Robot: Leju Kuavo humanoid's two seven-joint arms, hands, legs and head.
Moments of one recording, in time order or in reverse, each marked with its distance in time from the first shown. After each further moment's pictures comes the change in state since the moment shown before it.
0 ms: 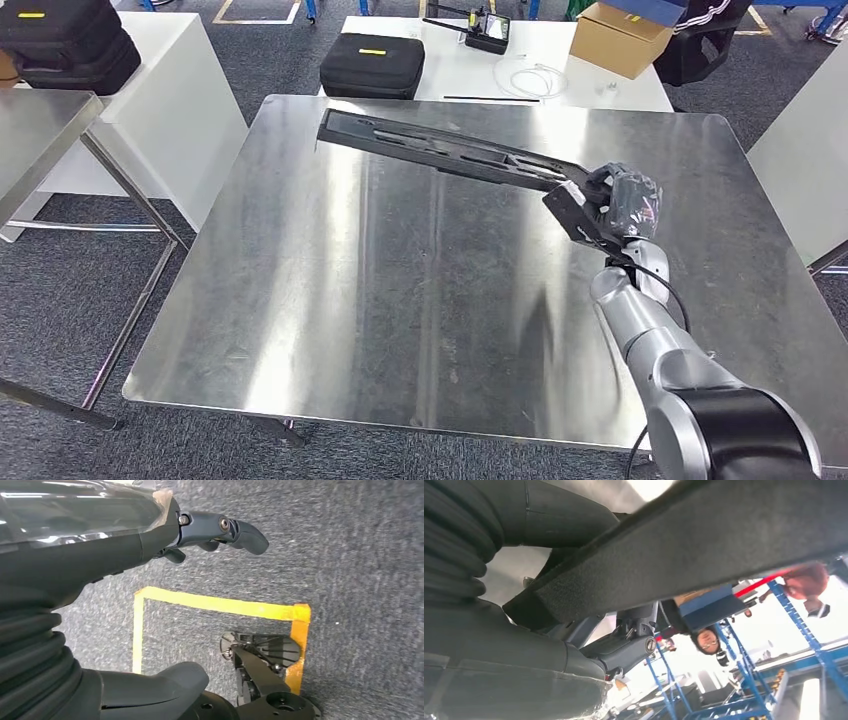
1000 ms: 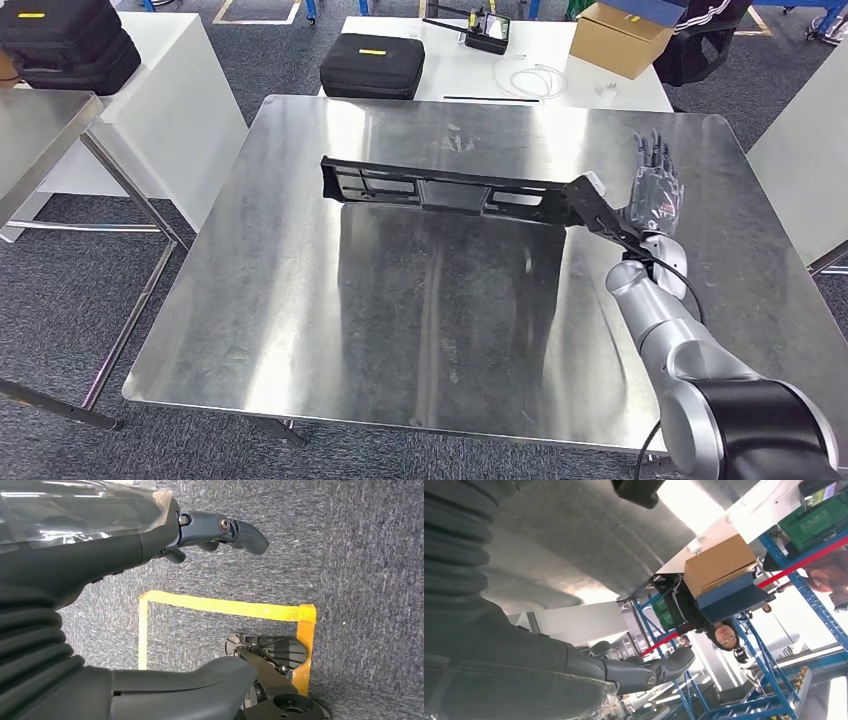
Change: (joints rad) left arm 0.001 0.002 -0.015 0.000 -0.007 0.003 0.024; right arm -0.034 -0.038 -0.013 0.047 -0.003 0.004 0.004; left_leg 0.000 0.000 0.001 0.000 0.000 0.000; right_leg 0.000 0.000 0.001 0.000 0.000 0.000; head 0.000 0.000
